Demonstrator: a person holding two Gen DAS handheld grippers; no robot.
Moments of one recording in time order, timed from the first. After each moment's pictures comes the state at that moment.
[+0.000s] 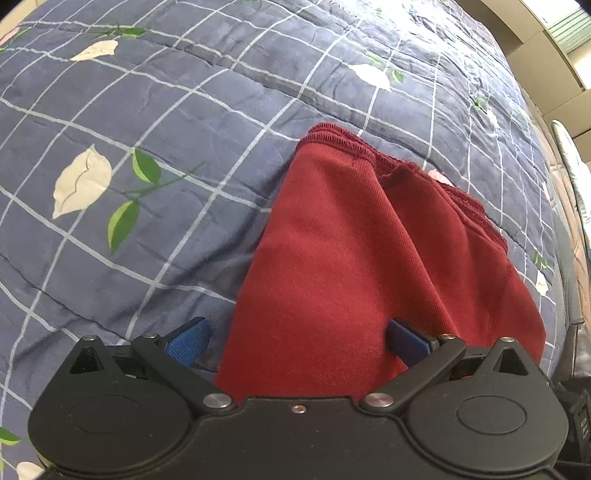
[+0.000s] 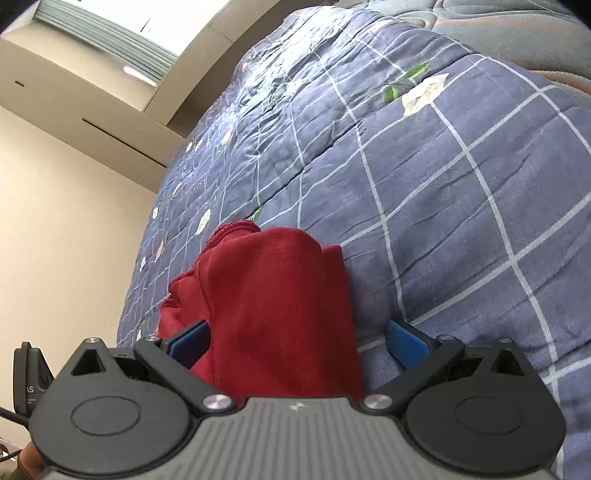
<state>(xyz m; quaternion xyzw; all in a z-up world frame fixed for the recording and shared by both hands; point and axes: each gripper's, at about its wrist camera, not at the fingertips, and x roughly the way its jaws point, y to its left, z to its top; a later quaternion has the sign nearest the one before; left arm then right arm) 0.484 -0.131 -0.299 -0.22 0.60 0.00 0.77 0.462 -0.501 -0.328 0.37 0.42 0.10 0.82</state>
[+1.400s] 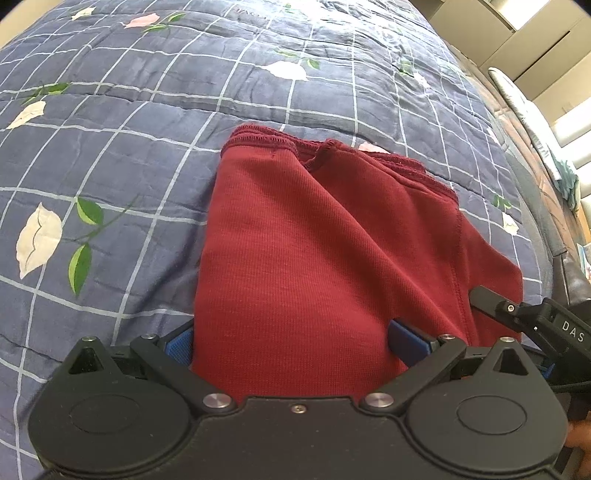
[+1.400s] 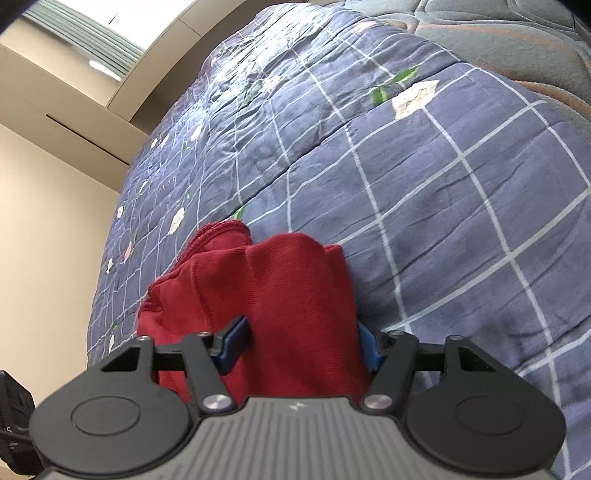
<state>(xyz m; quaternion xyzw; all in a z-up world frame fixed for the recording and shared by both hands) 0.480 -0.152 -0.289 -0.14 0.57 -0.10 0.80 0.474 -0.481 -0.310 0.34 0.45 0.04 0.82</state>
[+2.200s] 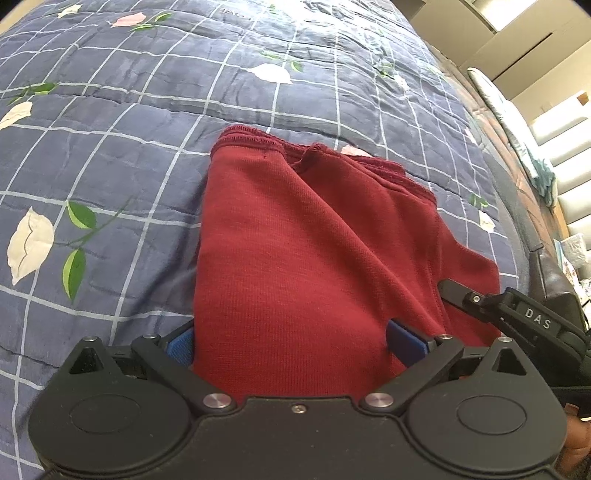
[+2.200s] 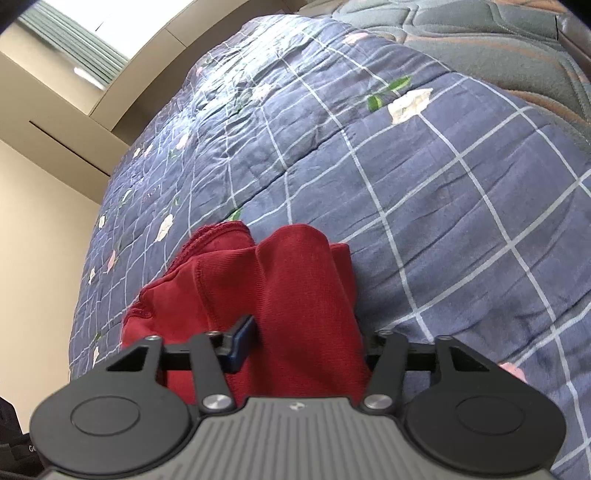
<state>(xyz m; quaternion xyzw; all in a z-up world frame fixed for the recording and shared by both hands) 0.477 -0.140 -0.284 -0.16 0.57 -0.14 0.80 0.471 -0.462 -0.304 0.33 0.44 0.00 0.83</state>
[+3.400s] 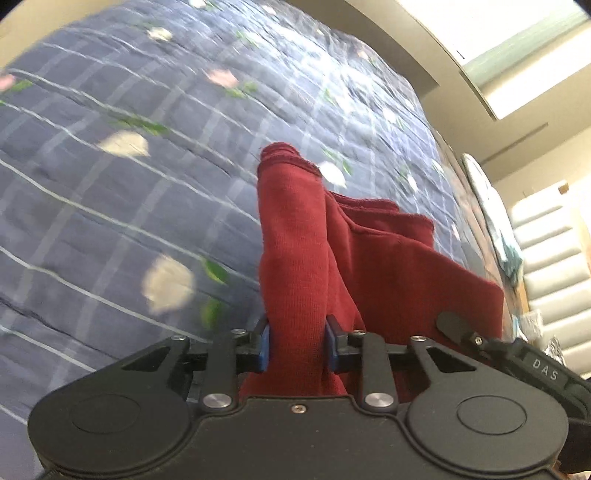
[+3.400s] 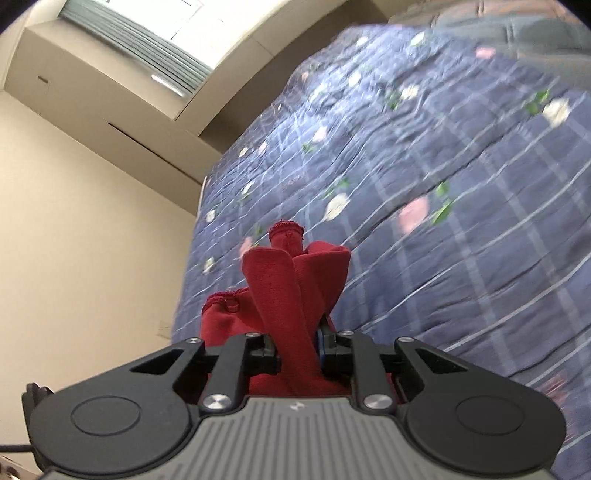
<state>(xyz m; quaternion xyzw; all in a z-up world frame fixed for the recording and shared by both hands) 0.459 0.007 -0.225 -0.27 0.50 -0.12 0.81 0.460 -0.316 -0.221 0.37 0.38 0.10 0.84</state>
